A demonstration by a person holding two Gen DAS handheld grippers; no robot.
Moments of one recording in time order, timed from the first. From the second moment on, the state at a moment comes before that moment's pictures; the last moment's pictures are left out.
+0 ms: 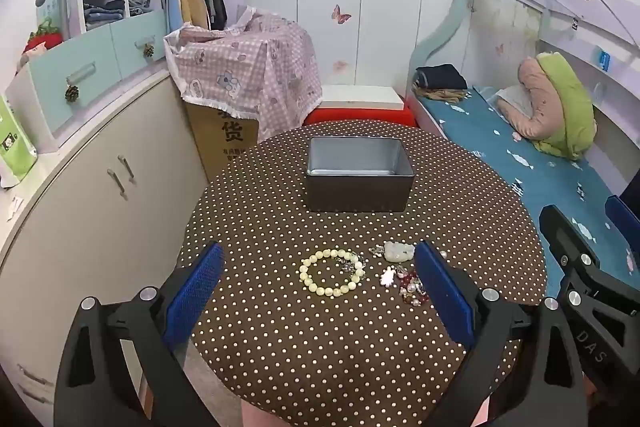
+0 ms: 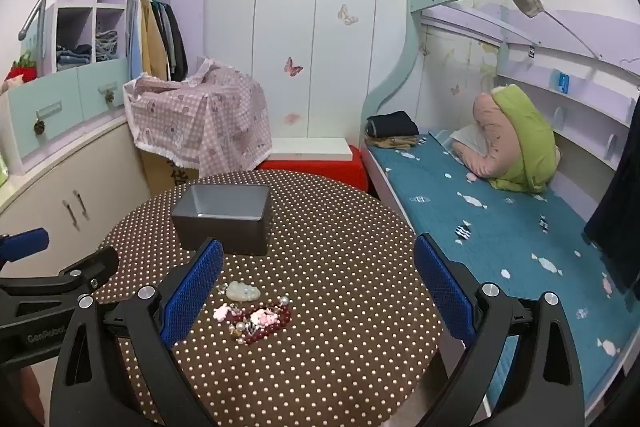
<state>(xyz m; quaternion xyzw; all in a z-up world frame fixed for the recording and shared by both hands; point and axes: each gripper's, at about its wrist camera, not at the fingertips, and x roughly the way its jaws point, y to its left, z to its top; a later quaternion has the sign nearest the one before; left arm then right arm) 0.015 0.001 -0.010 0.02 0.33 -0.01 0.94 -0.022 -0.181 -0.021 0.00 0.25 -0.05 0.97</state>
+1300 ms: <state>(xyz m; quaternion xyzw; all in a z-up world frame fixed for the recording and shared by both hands) 0.045 -0.008 -0.047 0.01 0.39 -0.02 0.92 0.008 -0.190 -0.057 0.01 0.29 -0.05 0.96</state>
